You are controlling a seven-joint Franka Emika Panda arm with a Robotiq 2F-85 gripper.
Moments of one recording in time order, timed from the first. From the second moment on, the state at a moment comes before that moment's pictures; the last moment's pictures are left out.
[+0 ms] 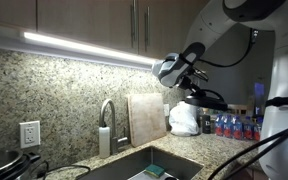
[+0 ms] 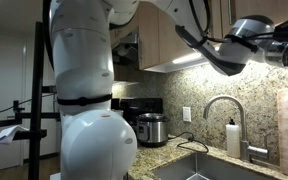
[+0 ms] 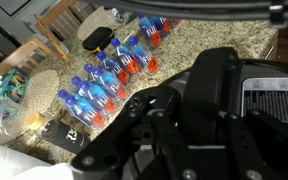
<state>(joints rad) -0.12 -0.11 -0.26 -2.04 -1.08 1.54 -0.61</state>
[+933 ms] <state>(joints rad) -0.20 0.12 -0.28 -1.91 -1.06 1.58 -0.54</state>
